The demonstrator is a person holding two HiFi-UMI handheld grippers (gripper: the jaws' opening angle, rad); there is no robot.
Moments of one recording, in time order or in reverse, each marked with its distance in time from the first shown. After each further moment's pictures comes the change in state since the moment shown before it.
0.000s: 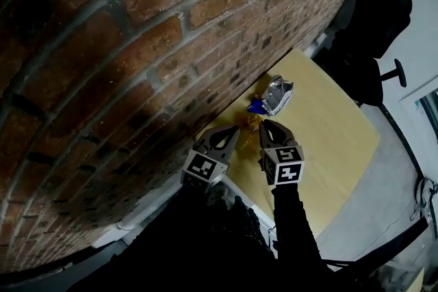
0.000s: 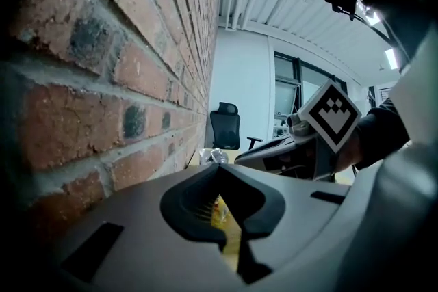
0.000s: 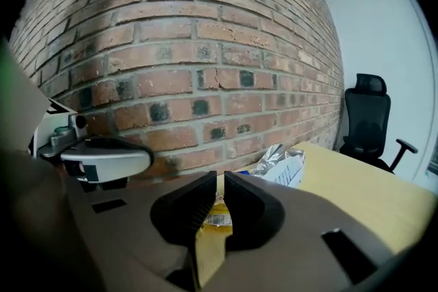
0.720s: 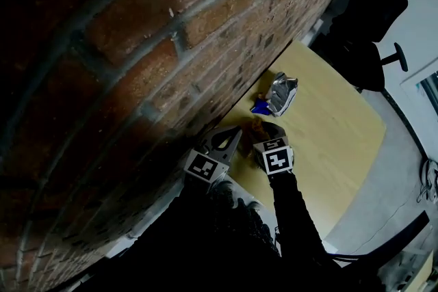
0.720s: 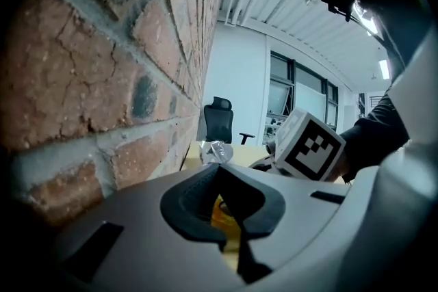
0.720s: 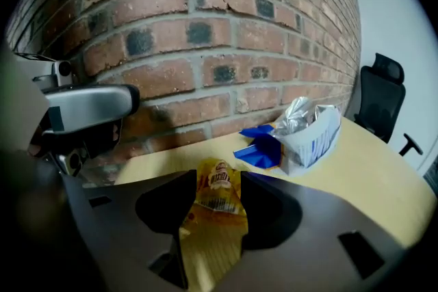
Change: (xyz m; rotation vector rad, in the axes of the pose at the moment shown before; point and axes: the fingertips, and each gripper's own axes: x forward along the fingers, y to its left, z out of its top) left arm 0.016 0.025 -0.017 -0.023 0.045 -0.098; right arm 0.068 0.008 -0.068 -0.030 0.289 0.006
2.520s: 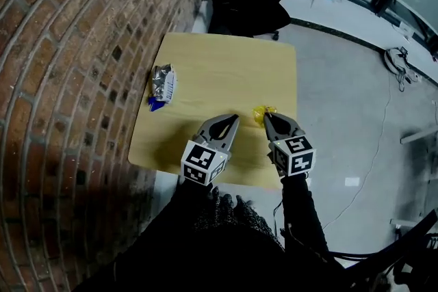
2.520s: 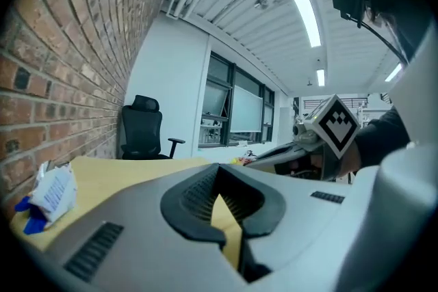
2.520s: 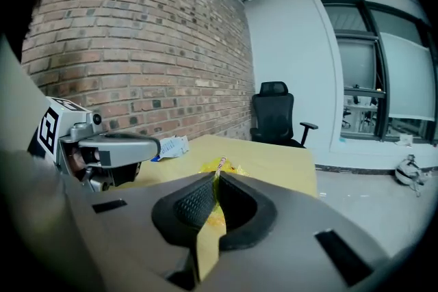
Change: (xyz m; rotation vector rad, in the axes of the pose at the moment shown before) left arm 0.092 -0.301 0.023 0.159 -0.012 -0.508; right arm -0.317 -0.149 -0.147 0.354 -0.364 -0.442
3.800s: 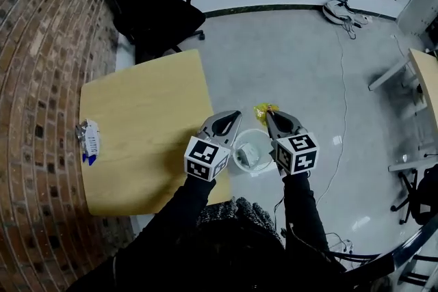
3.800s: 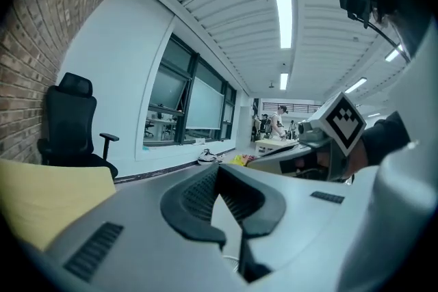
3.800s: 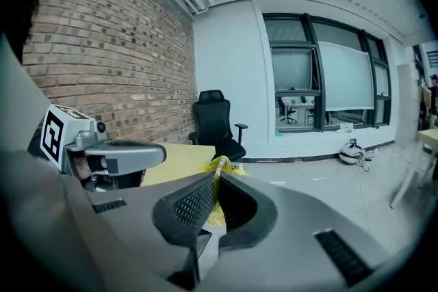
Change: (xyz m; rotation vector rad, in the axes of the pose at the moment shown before) left arm 0.216 -0.207 0.018 0.043 0.036 -0.382; right arm -0.172 -0.237 -0.048 0.180 -0.060 -0.366
